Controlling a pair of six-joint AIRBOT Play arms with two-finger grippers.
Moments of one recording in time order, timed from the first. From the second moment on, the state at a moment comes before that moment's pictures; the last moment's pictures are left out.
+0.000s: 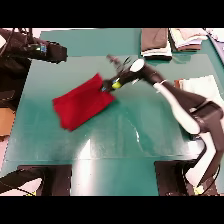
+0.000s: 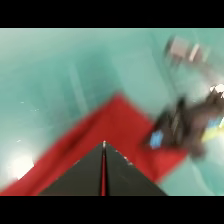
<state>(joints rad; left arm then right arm) -0.31 -1.24 1.63 1.37 -1.11 -1.54 0.40 -1.88 1.73 -0.70 1.06 1.25</state>
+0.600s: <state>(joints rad) -0.41 -1.24 1.63 1.36 -1.03 -1.54 -0.36 -1.49 1.75 -1.09 1.24 1.43</state>
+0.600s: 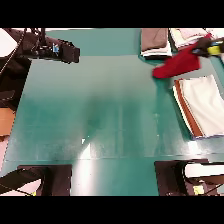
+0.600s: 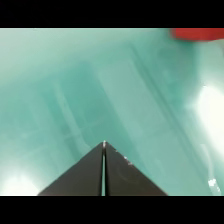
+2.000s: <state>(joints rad) -0.41 -1.24 1.63 1.36 -1.07 -1.52 -0.74 -0.90 1.24 -1.22 1.41 1.49</state>
